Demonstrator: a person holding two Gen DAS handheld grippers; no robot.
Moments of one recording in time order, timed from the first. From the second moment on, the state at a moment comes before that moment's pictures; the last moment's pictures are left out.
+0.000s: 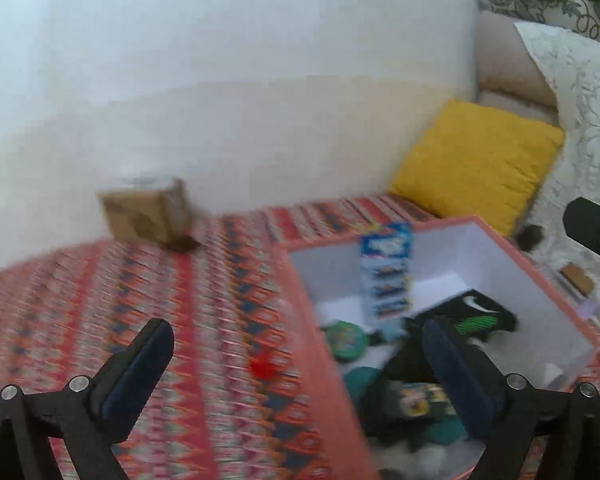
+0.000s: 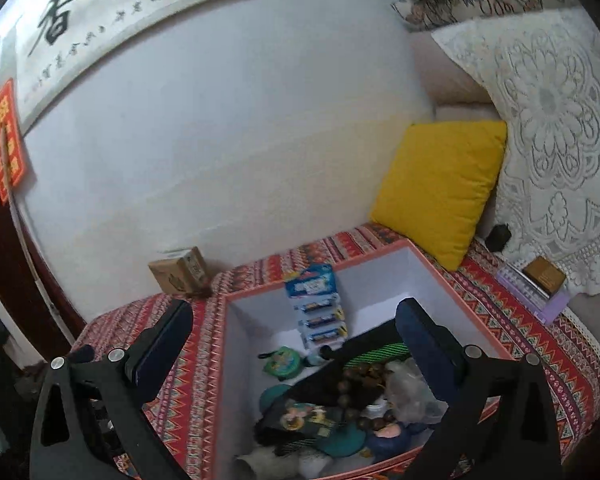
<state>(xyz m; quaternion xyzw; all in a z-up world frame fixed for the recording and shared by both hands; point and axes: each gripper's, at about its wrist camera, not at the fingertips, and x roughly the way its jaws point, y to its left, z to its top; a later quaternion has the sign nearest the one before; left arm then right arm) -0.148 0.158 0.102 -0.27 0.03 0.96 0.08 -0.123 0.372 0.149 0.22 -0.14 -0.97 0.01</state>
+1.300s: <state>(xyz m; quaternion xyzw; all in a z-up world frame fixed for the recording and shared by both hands) 0.110 0.139 0.096 -0.29 0.05 0.94 0.17 0.126 0.308 0.115 0.32 -0.06 -0.93 -0.17</state>
